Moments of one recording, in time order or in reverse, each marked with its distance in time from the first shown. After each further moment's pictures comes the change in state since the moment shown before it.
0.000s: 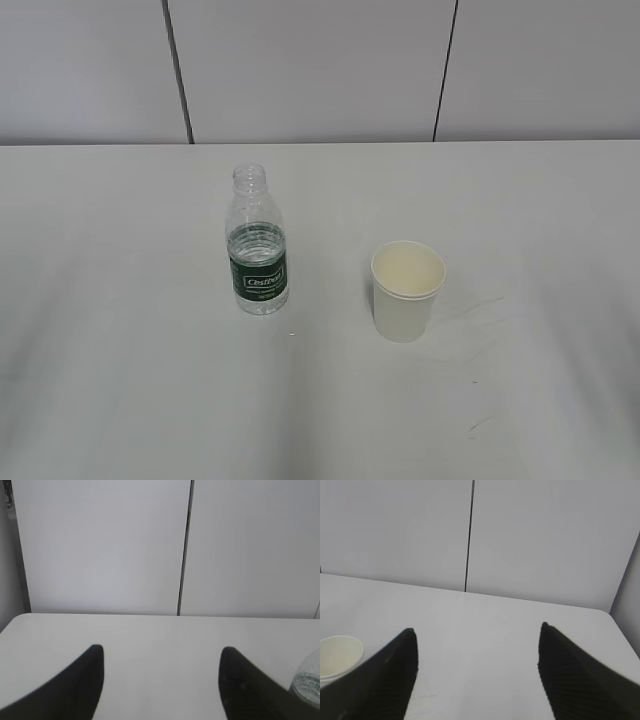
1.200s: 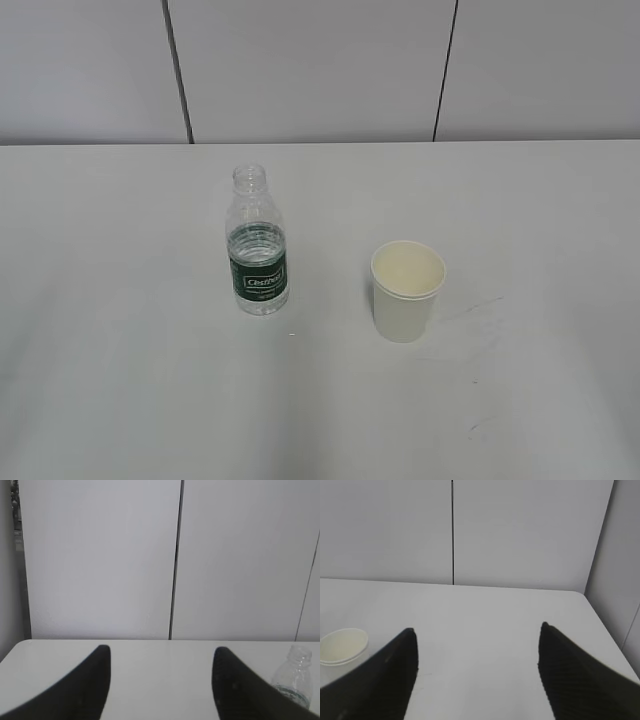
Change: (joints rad) left arm 0.000 -0.414 -0.037 0.000 0.342 0.000; right arm 0.000 -0.451 -0.143 0.046 0.624 0.002
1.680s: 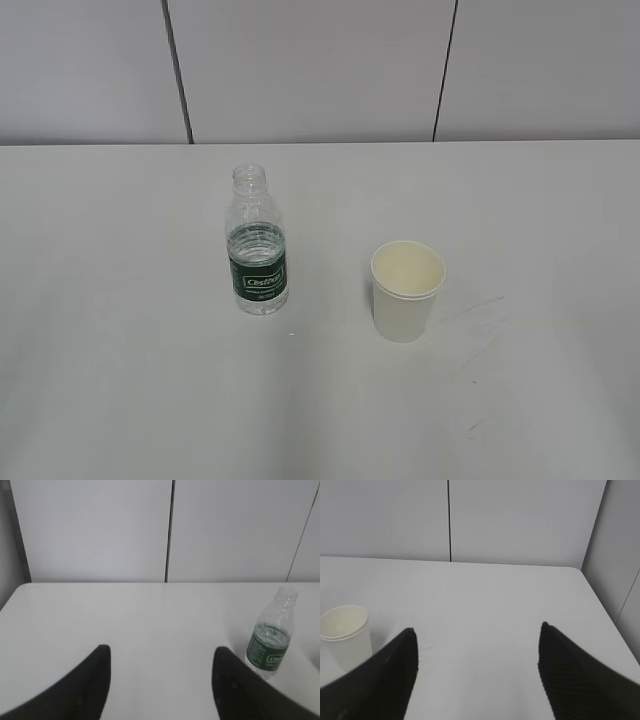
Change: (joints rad) left arm 0.000 -0.009 -0.161 0.000 0.397 0.000; right arm 0.000 0.000 -0.052 0.001 0.138 0.000
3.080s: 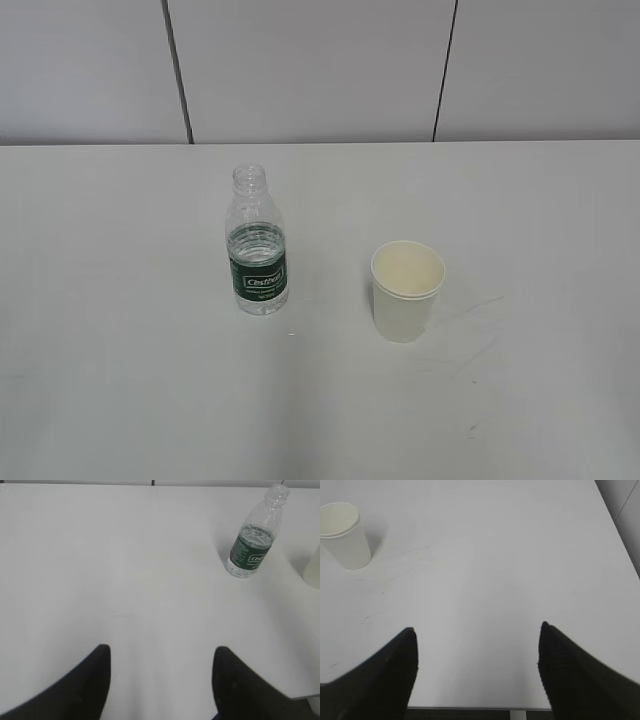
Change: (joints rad) left arm 0.000 0.000 -0.134 -0.042 0.473 0.000; right arm 0.000 0.000 -0.171 0.011 0.528 -0.002
